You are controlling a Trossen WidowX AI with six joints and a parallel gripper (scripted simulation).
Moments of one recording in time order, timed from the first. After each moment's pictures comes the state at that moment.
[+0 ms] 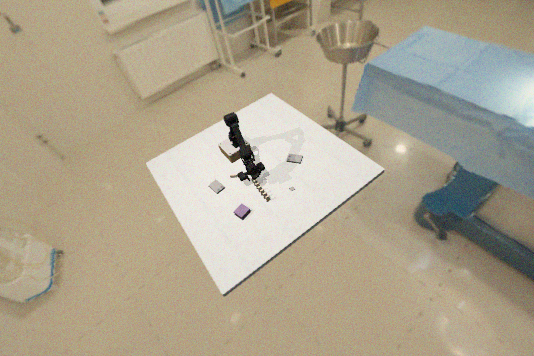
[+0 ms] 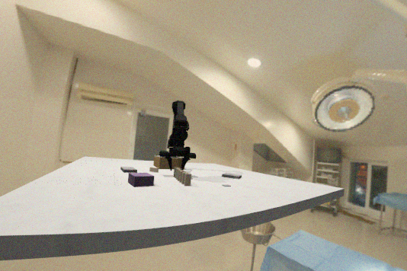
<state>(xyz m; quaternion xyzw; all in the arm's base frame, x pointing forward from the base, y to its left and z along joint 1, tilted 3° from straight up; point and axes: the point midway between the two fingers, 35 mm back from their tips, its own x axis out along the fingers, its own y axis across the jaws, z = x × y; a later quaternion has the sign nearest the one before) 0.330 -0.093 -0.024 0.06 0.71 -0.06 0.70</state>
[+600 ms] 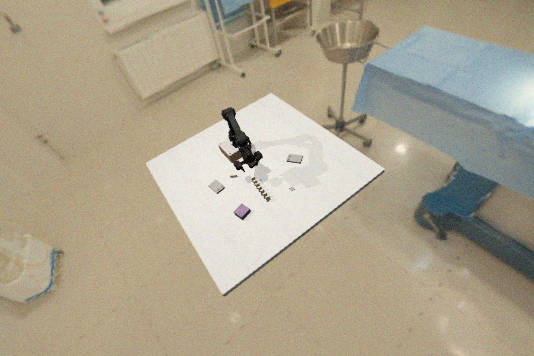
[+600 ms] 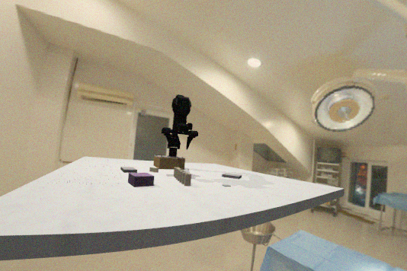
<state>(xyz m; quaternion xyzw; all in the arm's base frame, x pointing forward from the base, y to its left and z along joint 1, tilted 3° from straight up) 0.338 -0.094 0.092 0.05 0.71 -0.06 0.70</state>
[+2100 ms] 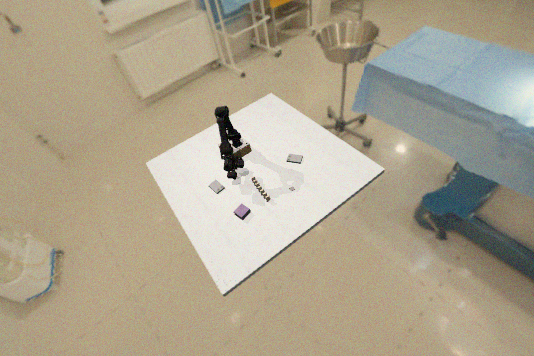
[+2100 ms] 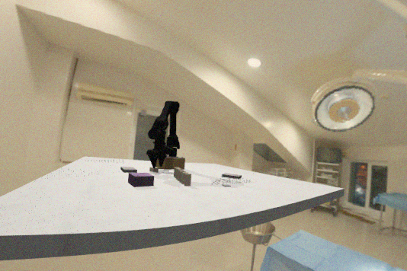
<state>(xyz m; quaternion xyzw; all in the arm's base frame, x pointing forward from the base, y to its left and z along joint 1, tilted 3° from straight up) 0.203 -0.163 -0.021 -0.30 0.65 0.31 0.63</state>
